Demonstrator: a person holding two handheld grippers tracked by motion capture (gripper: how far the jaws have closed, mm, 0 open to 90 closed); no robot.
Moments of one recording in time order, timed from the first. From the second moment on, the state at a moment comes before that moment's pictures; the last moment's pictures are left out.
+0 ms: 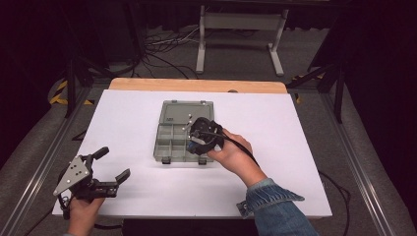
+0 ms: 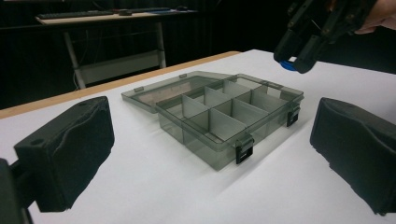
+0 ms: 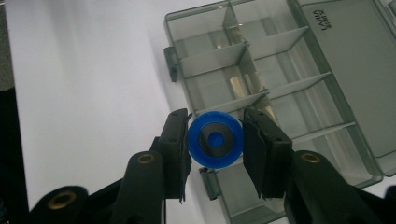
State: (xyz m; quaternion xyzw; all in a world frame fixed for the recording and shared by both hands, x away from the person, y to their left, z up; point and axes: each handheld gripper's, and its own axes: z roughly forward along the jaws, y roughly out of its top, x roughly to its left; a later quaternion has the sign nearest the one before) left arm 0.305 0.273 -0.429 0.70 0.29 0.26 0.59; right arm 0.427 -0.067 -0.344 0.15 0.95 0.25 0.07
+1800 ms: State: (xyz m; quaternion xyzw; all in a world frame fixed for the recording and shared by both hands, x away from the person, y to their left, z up) left arm 0.306 0.273 -0.430 0.70 0.30 0.26 0.59; right arm 0.506 -0.063 -0.382 0.24 0.94 0.23 0.10
